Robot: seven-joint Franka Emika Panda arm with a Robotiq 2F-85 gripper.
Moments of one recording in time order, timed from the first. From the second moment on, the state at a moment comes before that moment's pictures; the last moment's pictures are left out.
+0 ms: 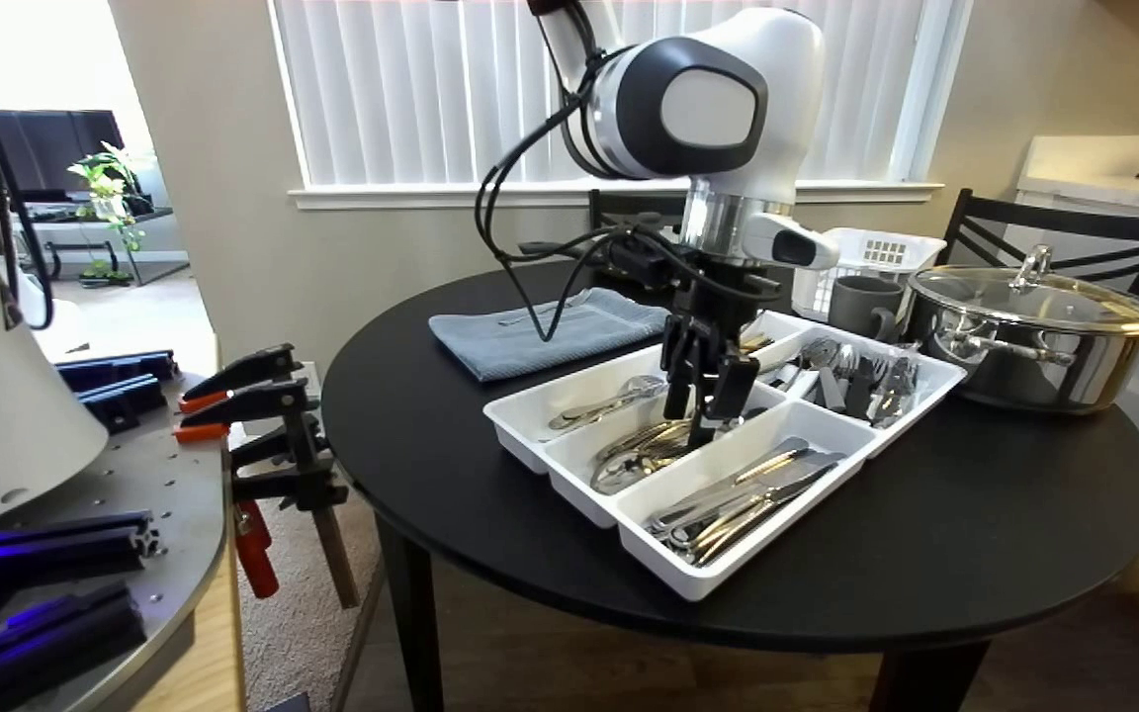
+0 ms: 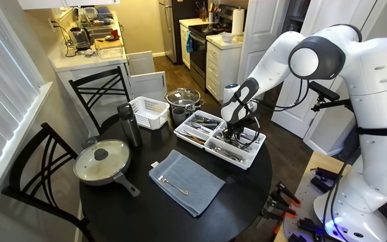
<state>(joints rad) -0.14 0.66 -0.12 -2.04 0.03 2.53 0.10</state>
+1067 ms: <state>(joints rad) -0.17 0.69 -0.08 -2.05 0.12 2.69 0.10</state>
